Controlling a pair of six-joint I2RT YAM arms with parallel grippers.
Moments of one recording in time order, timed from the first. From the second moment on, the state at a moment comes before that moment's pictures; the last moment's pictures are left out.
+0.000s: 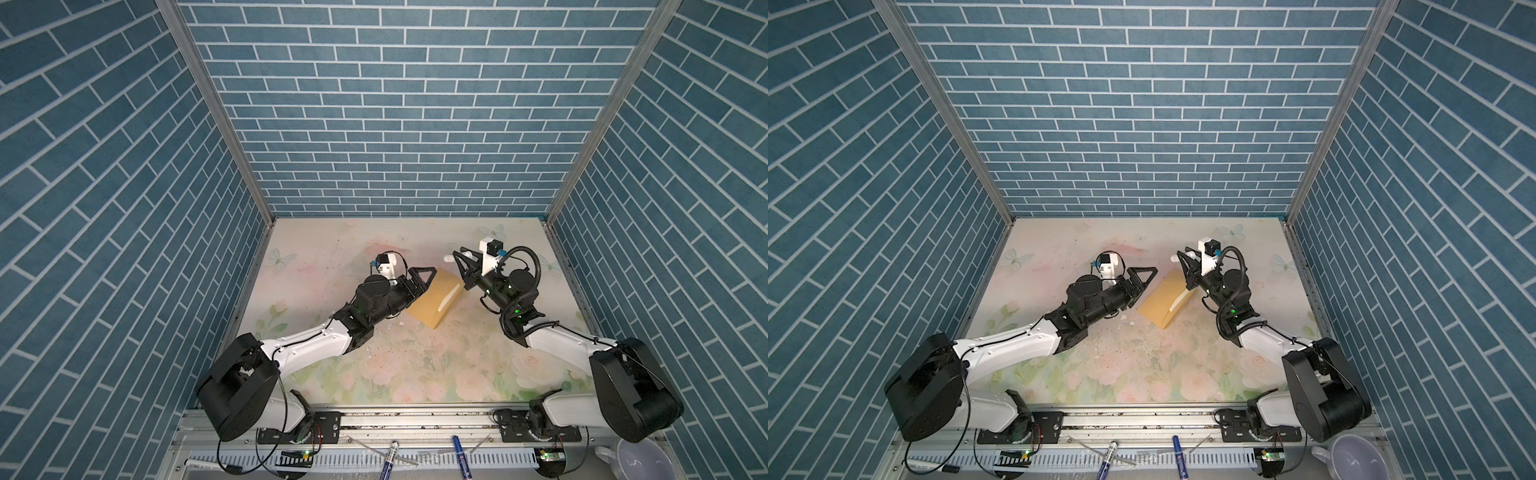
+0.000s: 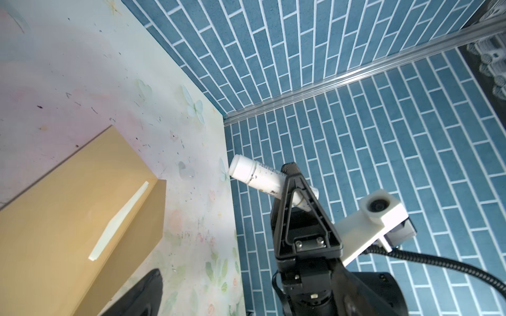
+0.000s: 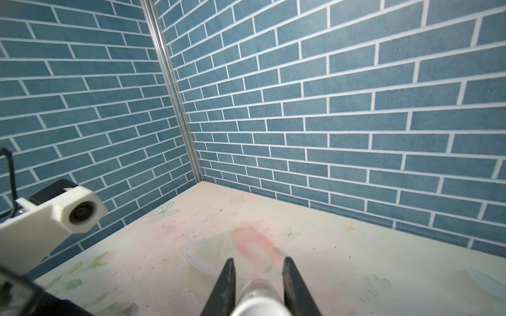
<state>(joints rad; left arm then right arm) -0.78 1.40 0.72 0.56 0.11 -1.27 0.46 1.35 0.55 0.92 -0.28 0.15</state>
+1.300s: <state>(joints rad) -0.78 1.66 0.75 0.93 0.06 -1.98 0.64 1.47 0.49 1.24 -0.21 -0.08</state>
